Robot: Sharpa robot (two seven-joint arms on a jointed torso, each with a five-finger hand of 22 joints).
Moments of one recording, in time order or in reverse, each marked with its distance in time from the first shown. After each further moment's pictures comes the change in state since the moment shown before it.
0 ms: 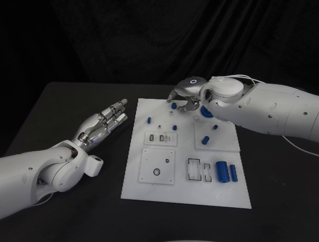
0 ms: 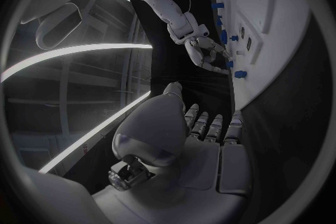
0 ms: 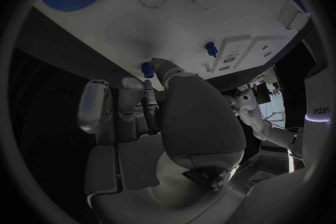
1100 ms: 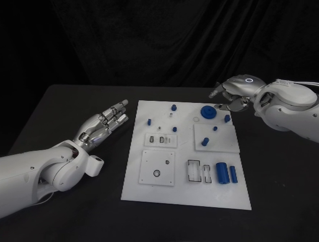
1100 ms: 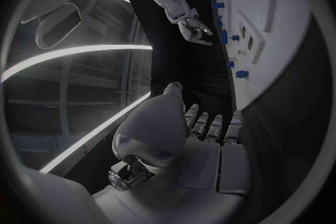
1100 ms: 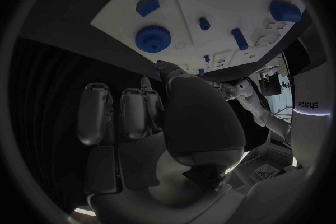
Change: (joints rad) left arm 0.000 -0.009 0.000 -0.006 0.000 0.007 0.000; left_hand 0.008 0.000 0.003 -0.003 0.009 0.000 0.000 0.000 0.000 0.000 0.000 0.000 0.000 0.000 0.000 0.000 0.000 0.000 0.000 0.000 0.000 0.000; right arm 0.031 -0.406 -0.006 0.280 0.031 -0.126 -0.018; right_hand -0.094 0.007 -0.054 0.082 0.002 0.100 0.067 0.008 -0.076 0.719 -0.073 1.461 1.241 0.091 -0.049 0.353 0.433 -0.032 0.100 -0.048 0.109 0.059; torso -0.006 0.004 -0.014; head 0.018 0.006
